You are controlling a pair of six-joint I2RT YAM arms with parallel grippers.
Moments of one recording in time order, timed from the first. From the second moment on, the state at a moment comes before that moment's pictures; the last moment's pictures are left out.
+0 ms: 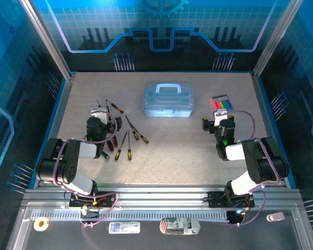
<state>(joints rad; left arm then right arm) -0.03 1.54 0.37 0.79 -0.02 -0.09 0.13 1.54 0.34 0.86 0.19 -0.08</state>
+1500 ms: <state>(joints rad) -0.03 0.98 0.72 0.06 -0.10 -0.29 0.26 1.30 0.64 0.36 0.28 -0.12</state>
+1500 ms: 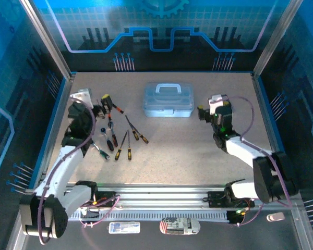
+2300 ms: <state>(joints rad) -0.13 1.42 1.21 -0.35 0.17 -0.60 0.08 1.12 0.63 0.04 -0.23 0.40</state>
